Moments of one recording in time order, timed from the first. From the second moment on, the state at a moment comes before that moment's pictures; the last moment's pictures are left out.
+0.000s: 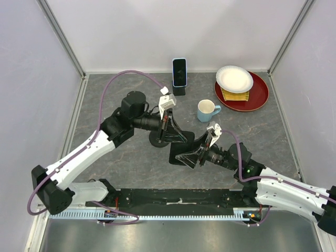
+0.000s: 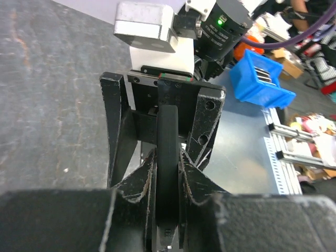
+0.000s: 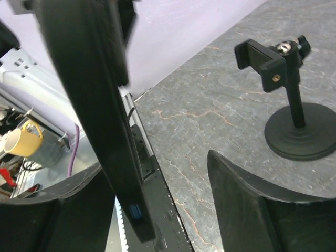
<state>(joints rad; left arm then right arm) -0.74 1.23 1.16 -0.20 0.97 -0.25 0.98 0.74 0.38 0.46 -0.20 0.55</state>
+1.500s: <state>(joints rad) -0.68 0.62 0.88 -0.10 -0.23 -0.11 1.17 1.44 0.94 0.08 0.62 0.47</state>
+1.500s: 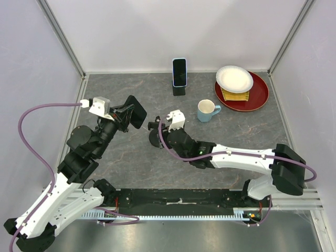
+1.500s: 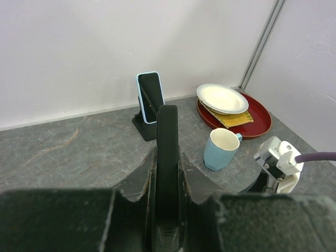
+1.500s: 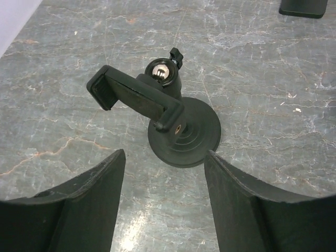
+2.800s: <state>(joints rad) -0.68 0.66 0.88 -0.10 -0.17 -0.11 1.09 1.49 0.94 0.12 0.65 0.27</state>
